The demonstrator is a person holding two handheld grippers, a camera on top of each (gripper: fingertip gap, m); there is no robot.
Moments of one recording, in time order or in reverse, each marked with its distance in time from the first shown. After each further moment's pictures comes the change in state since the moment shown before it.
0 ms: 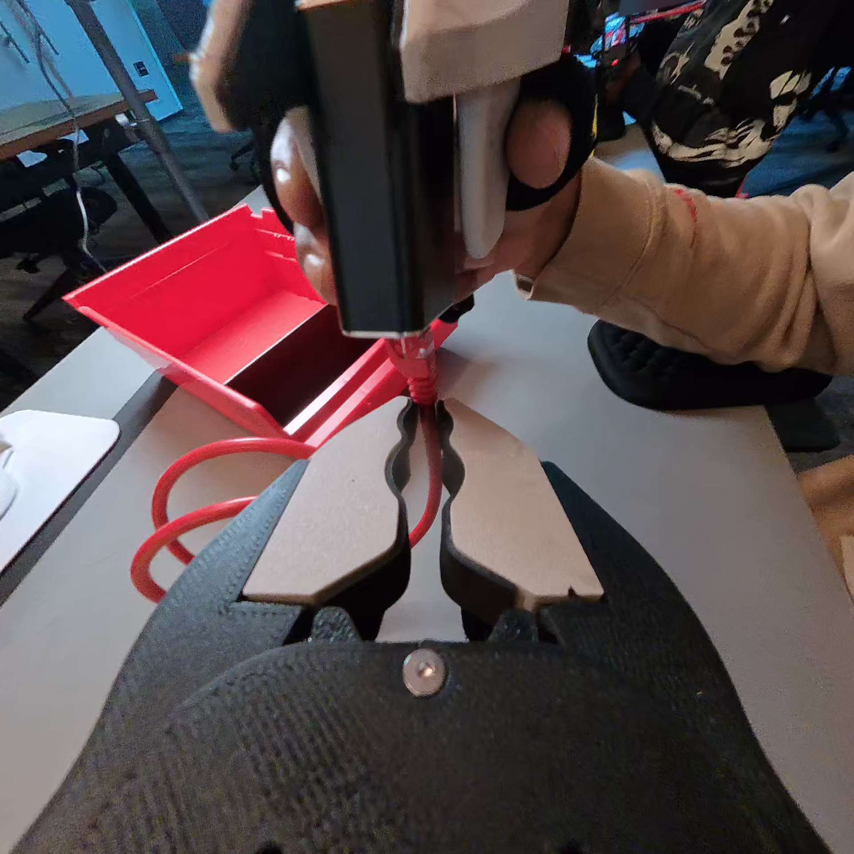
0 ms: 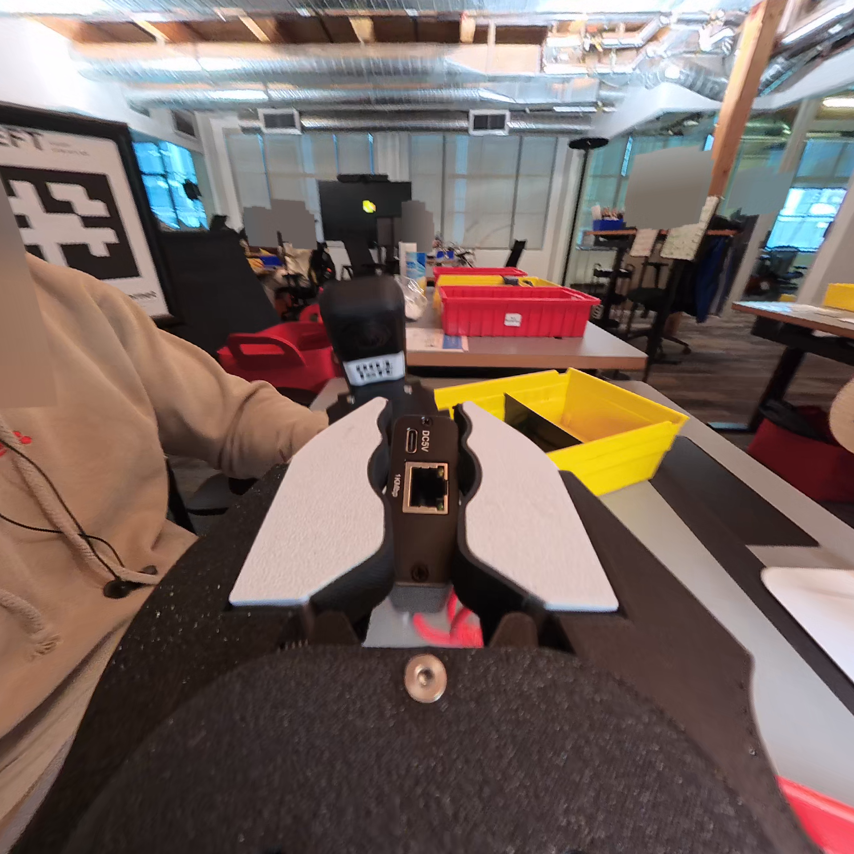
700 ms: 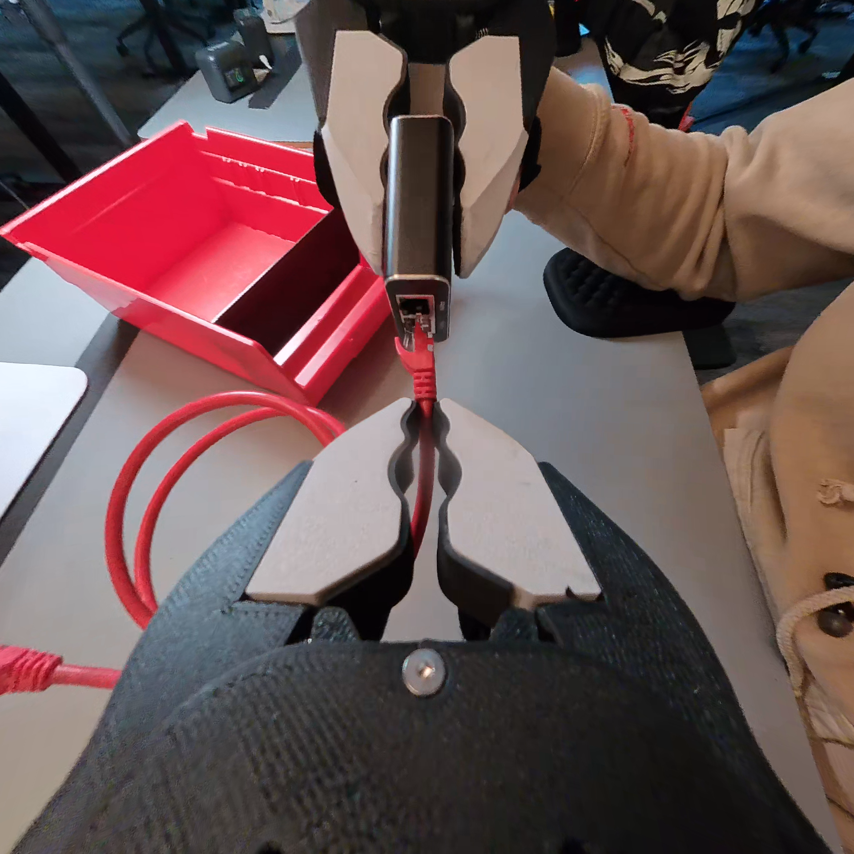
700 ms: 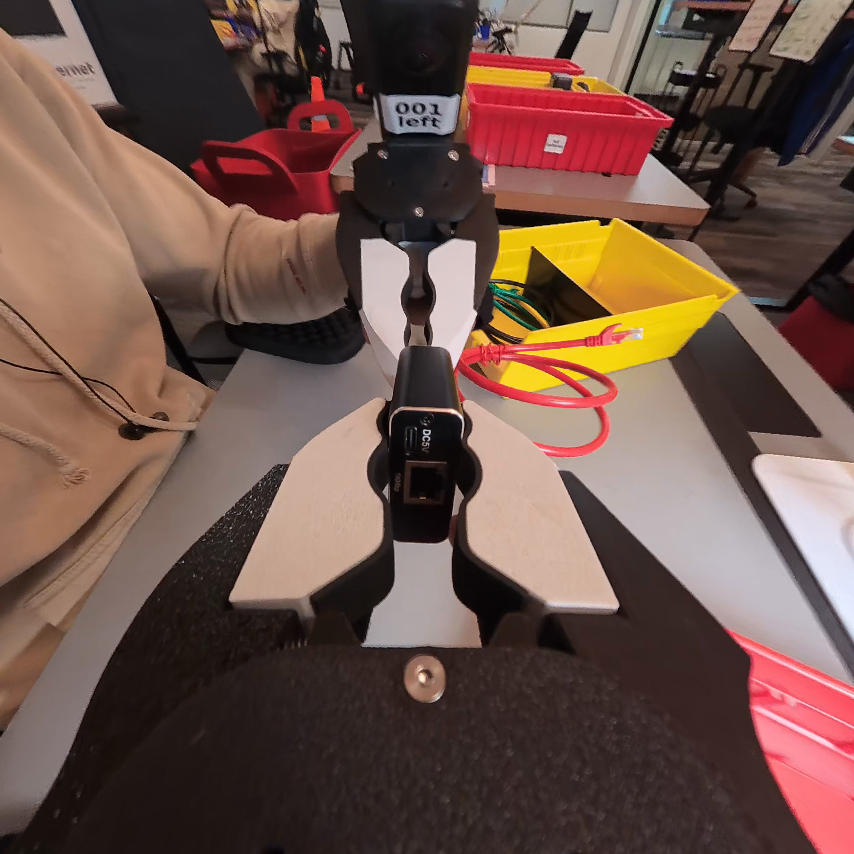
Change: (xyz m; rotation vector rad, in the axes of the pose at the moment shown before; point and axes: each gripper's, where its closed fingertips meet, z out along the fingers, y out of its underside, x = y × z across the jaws) left arm -0.003 0.007 -0.047 -0.157 0.140 -0.033; right arm -0.008 0.053 -0.019 -0.388 -0.051 -0.040
